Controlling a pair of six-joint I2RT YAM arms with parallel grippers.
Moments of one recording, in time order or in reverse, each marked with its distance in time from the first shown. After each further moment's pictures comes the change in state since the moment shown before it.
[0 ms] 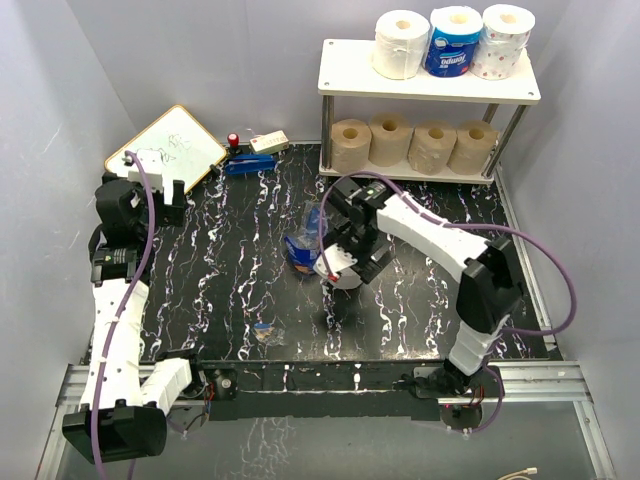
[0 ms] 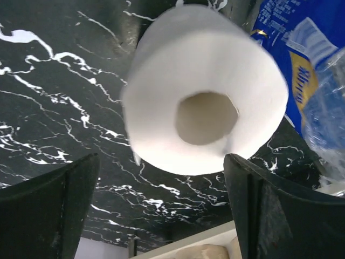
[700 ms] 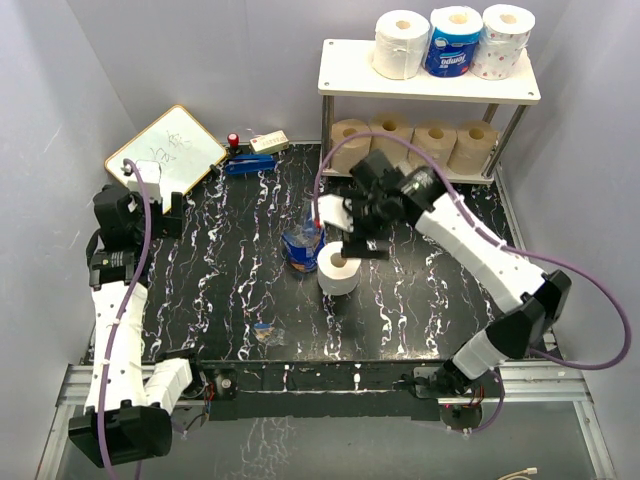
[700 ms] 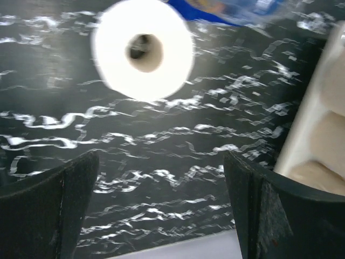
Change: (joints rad) left arm 0.048 -0.014 -0.027 -0.096 0.040 -0.003; right arm -0.018 -0.142 0.216 0.041 -0.009 0.749
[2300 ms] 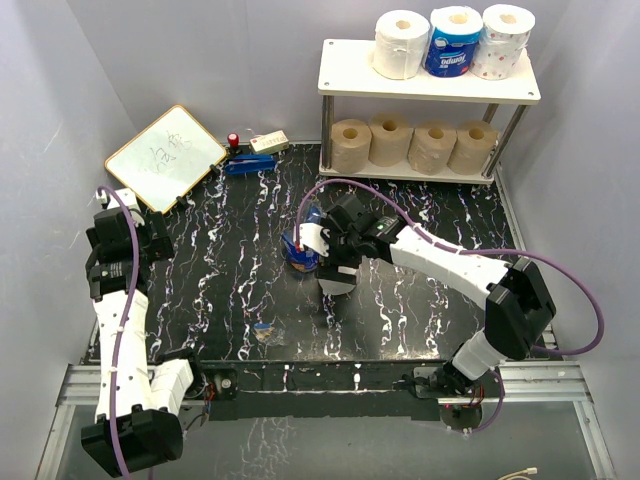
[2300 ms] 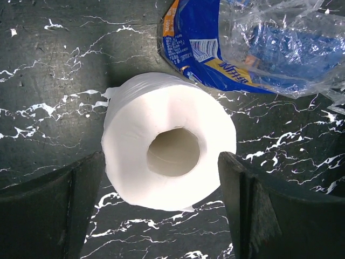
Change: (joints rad) left arm 0.096 -0.058 -0.087 -0.193 -0.201 -0.255; right arm 0.114 -0.026 -0.516 0.572 -0.014 0.236
